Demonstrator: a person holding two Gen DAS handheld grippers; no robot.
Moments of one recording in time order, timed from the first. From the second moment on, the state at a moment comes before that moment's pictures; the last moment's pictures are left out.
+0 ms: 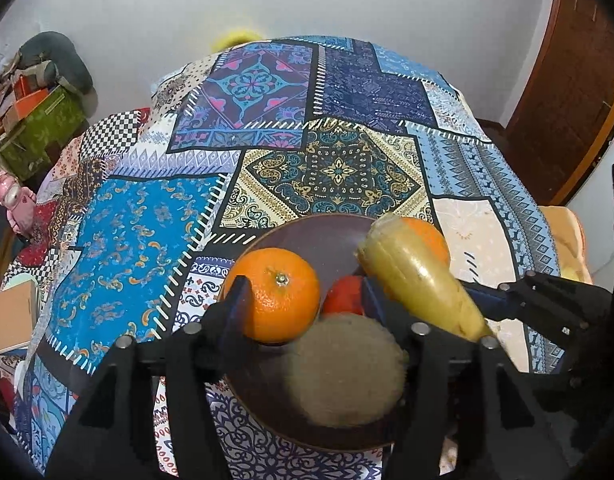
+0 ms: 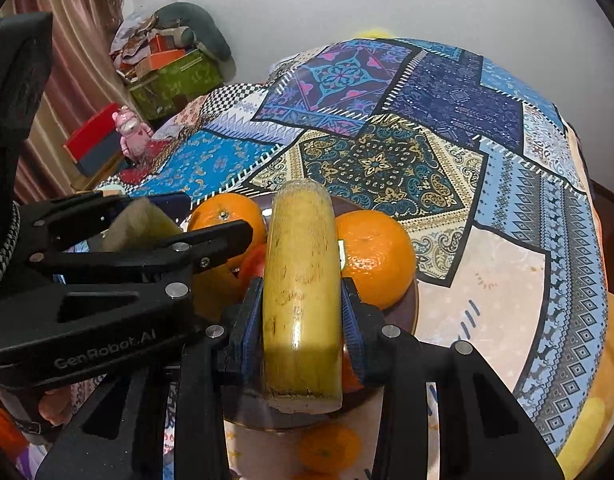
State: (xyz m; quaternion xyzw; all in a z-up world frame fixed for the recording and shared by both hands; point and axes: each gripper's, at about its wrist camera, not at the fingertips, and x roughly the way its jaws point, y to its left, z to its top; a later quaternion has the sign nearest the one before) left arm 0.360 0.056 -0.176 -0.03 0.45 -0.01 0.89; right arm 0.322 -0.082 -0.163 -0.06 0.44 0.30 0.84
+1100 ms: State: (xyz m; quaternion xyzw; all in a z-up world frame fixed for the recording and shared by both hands) left arm 0.257 0.064 -0.135 -0.03 0.43 -0.02 0.90; right arm 0.244 -0.155 -0.129 -0.05 0.41 0.27 0.87
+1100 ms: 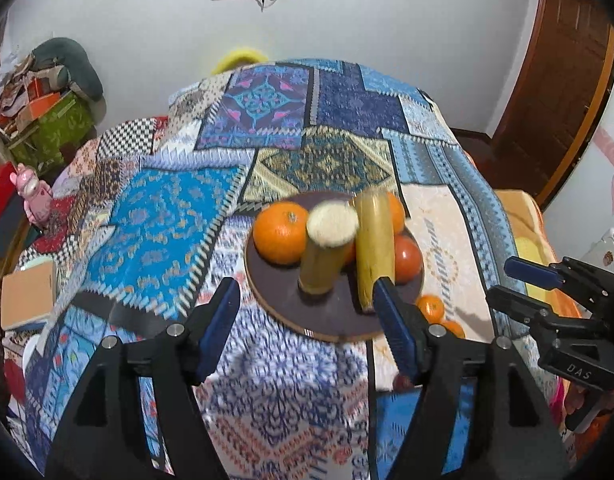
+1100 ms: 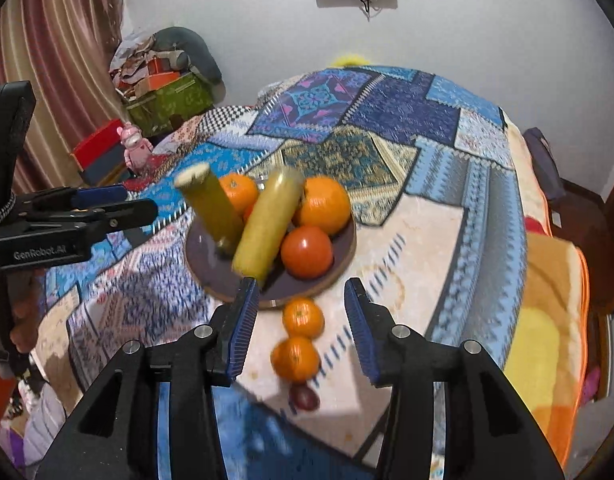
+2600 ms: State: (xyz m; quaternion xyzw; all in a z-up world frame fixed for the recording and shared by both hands) left arm 0.244 -0.021 -0.226 0.01 0.52 -0.12 0.85; right arm 0.225 -0.166 -0.187 -0.02 0.46 0.28 0.84
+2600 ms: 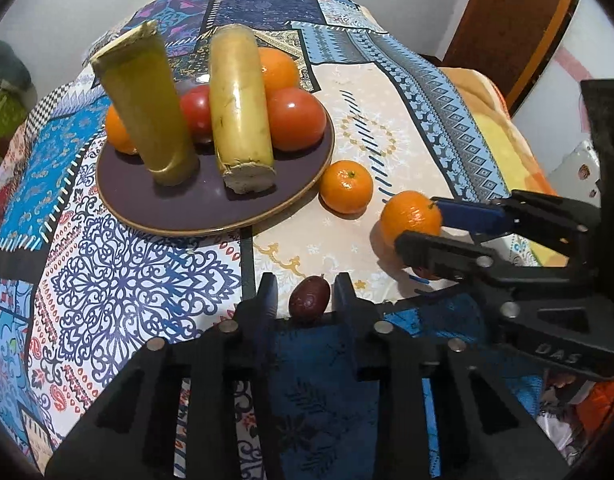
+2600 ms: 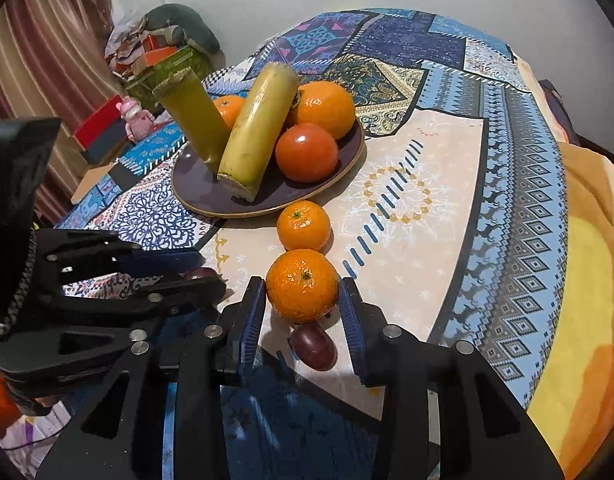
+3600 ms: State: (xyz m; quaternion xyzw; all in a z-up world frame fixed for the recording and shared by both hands) left arm 0.262 0.071 -0.190 -0.04 0.48 -0.05 0.88; right arm 0.253 -0.125 -0.159 -0.03 0.43 0.31 0.85
